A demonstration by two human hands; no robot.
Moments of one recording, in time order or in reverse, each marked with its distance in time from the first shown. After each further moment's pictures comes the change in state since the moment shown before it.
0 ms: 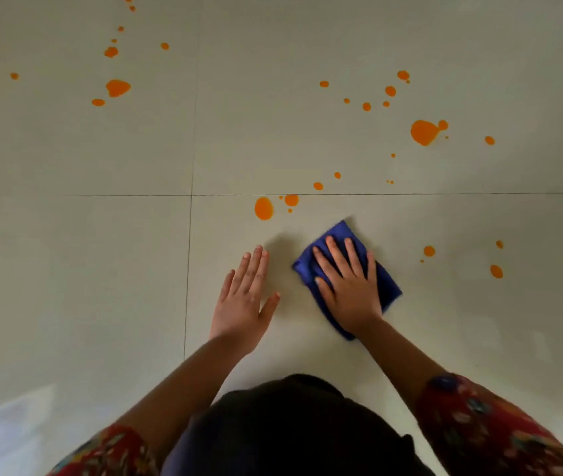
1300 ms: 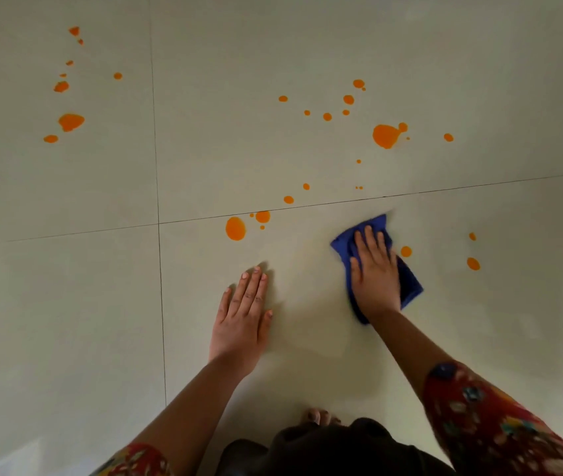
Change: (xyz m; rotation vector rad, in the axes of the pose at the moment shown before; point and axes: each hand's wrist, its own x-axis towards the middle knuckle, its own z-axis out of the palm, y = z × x) left_hand 0.022 0.000 0.036 0.174 0.023 0.122; right_hand 0.016 0.062 -0.004 0.228 0.131 0.365
